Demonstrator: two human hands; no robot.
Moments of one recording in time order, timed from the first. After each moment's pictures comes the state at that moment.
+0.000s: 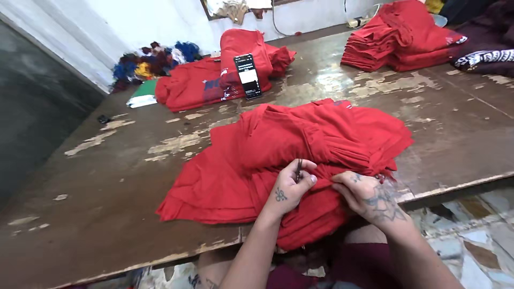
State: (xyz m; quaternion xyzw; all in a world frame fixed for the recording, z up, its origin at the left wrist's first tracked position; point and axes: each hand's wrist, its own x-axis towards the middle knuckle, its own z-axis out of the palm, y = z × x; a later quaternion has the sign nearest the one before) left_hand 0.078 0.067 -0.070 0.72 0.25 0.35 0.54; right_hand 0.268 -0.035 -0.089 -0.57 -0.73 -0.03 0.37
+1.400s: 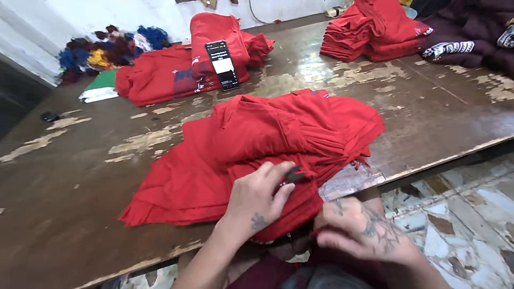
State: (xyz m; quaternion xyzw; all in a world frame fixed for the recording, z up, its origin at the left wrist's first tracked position) left_hand 0.051 0.045 -0.045 0.92 0.27 0.28 0.10; right_hand 0.263 -0.094 -0.079 -0.42 -0.81 0.11 0.39
